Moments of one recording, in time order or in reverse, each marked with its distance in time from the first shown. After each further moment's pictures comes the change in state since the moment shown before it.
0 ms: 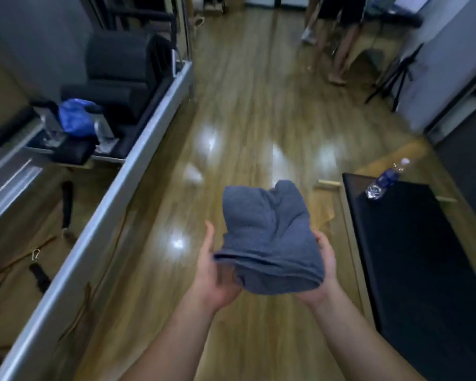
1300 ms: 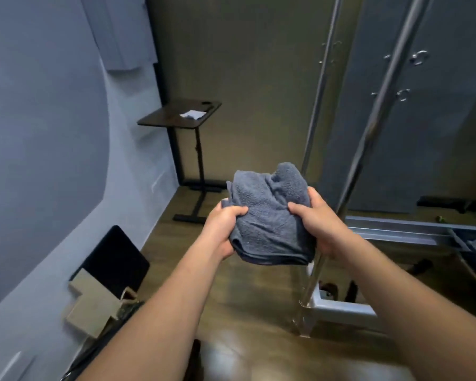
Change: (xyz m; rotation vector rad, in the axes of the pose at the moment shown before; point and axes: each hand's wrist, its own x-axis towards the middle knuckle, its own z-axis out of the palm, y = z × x) left_hand -0.735 -0.077 -0.182 -0.503 1.193 1.311; right_hand -0.399 0.458 0.389 -1.205 -1.418 0.183
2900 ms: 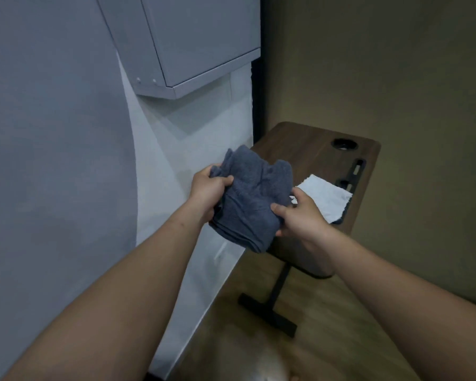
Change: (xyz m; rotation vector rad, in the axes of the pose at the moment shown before) left_hand 0.886 0.464 -0.277 0.315 0.523 0.306; right_hand 0.948 -0.048 0.486 -0.020 -0.419 0.171
